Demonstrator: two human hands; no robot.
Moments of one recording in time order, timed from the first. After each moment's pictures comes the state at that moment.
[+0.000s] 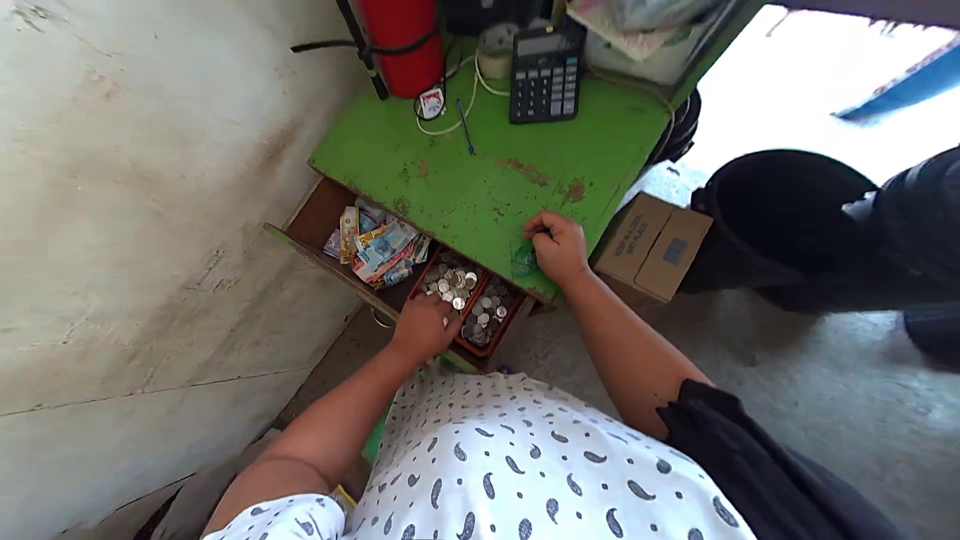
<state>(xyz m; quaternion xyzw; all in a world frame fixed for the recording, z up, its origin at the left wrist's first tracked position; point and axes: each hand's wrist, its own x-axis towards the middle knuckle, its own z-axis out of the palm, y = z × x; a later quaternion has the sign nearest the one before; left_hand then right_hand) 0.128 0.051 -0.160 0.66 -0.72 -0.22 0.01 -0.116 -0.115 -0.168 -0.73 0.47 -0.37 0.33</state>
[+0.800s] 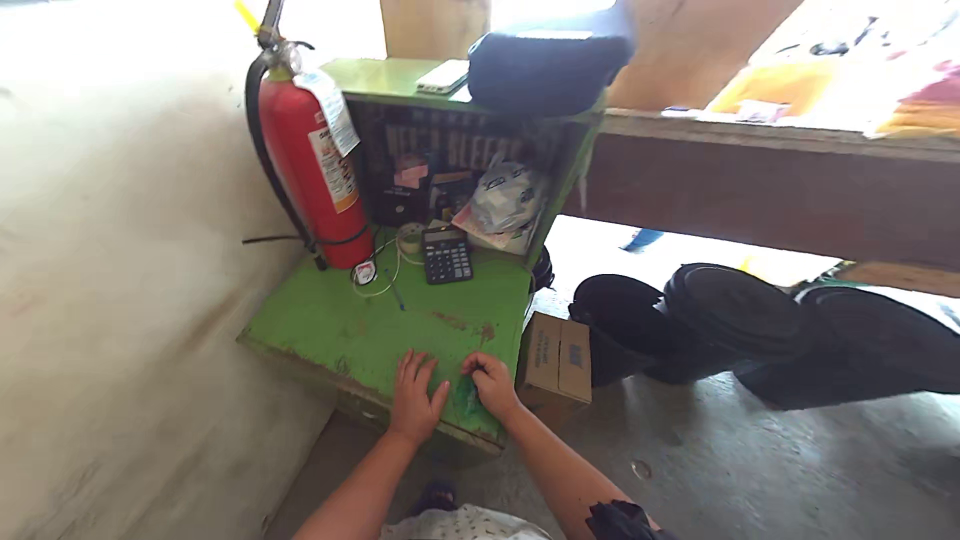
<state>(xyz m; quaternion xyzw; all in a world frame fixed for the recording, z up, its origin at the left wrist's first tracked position) 0.078 -0.084 -0.173 0.55 -0.75 -0.14 0.36 -0.119 -0.110 -0.158 -0.64 0.48 -0.44 0.41</state>
